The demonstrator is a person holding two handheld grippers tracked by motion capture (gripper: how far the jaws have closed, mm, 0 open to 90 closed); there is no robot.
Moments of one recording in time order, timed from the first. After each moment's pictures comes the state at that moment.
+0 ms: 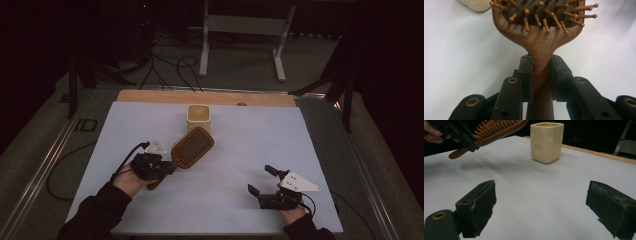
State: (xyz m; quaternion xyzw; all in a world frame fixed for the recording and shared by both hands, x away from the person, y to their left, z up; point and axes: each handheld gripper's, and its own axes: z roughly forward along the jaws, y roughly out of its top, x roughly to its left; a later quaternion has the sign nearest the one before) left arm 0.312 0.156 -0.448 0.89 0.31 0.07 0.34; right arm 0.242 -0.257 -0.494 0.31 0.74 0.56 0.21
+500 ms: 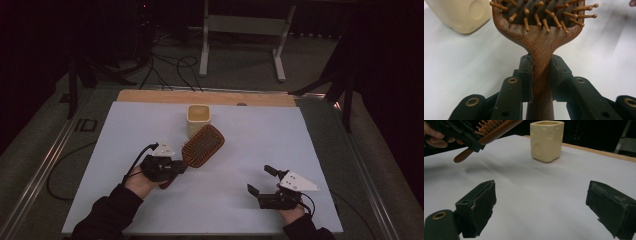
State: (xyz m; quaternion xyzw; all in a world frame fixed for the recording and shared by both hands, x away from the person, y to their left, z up) left arm 0.309 0.134 -0.454 0.87 0.29 0.07 0.38; right arm 0.243 -0.256 -0.495 0.32 0.74 0.56 0.20
